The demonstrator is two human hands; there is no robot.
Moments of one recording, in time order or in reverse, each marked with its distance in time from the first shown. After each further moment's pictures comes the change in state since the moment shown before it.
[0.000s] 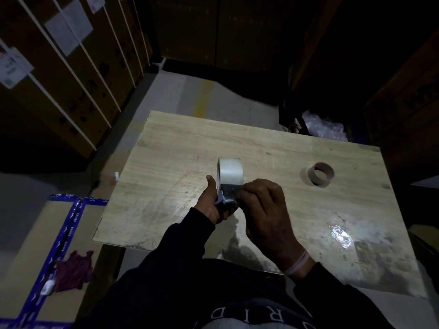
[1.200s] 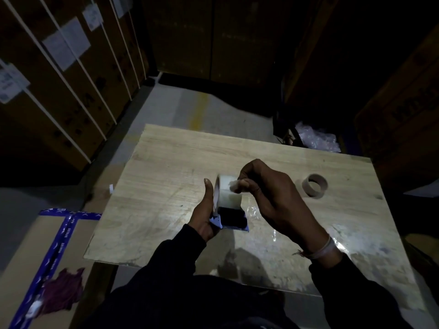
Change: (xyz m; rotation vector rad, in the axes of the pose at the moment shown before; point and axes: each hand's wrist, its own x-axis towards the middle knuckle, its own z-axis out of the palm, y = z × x) left_hand -0.007 0.007 0.001 0.279 -0.121 0.102; right_hand 0.072 0.032 -0.044 0.581 -0.362 0.410
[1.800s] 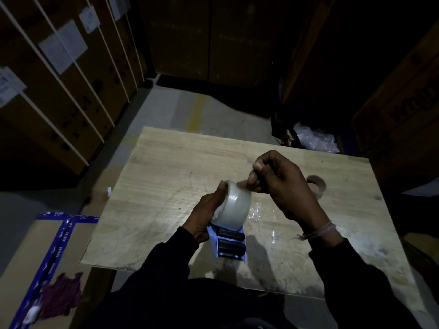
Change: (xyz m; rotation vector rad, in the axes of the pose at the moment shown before) left_hand 0.019 0.000 -0.011 0.423 -0.058 0.245; right_hand 0.022 0.014 -0.014 0.458 0.140 0.412
